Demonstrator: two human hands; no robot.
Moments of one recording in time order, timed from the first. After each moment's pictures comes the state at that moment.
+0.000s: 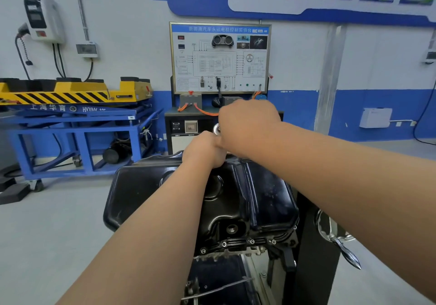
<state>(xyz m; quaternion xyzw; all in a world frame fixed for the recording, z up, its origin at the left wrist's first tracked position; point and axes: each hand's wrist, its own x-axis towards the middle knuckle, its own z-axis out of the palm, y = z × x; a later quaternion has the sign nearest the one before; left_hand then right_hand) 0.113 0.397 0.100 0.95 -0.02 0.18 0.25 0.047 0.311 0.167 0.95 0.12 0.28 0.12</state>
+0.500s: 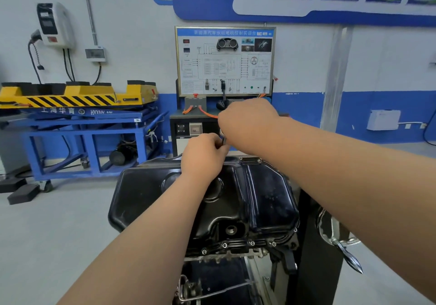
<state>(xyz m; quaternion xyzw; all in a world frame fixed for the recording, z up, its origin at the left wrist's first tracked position) 0.108 0.405 0.083 0.87 -0.10 0.35 0.33 0.041 0.306 0.179 0.93 0.18 0.25 0.20</state>
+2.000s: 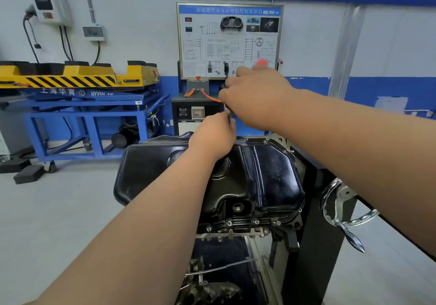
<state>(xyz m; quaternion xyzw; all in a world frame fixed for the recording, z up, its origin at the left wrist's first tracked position) 0.115 0.401 0.082 0.90 -0.11 0.27 0.32 0.047 0.303 0.174 0.87 0.24 0.30 0.30</state>
